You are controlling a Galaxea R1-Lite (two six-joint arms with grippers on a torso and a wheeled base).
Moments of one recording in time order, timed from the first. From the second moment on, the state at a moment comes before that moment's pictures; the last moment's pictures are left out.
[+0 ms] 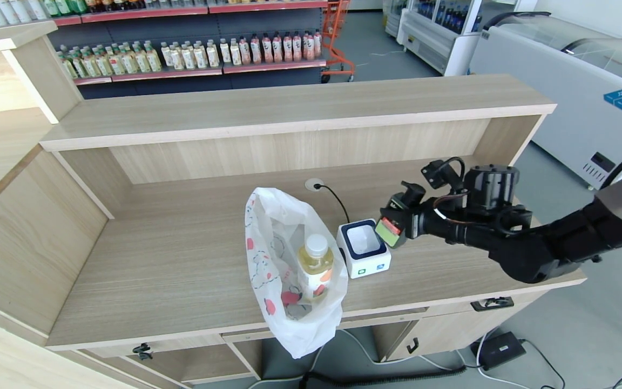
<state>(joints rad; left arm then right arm) -0.01 0.00 0.00 0.01 -0.04 -0.10 0.26 2.04 -0.99 -0.84 0.40 -0.09</state>
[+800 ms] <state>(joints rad) -0.01 0.00 0.00 0.01 -0.04 -0.10 -0.16 1.52 -0.57 -1.00 0.37 -0.50</state>
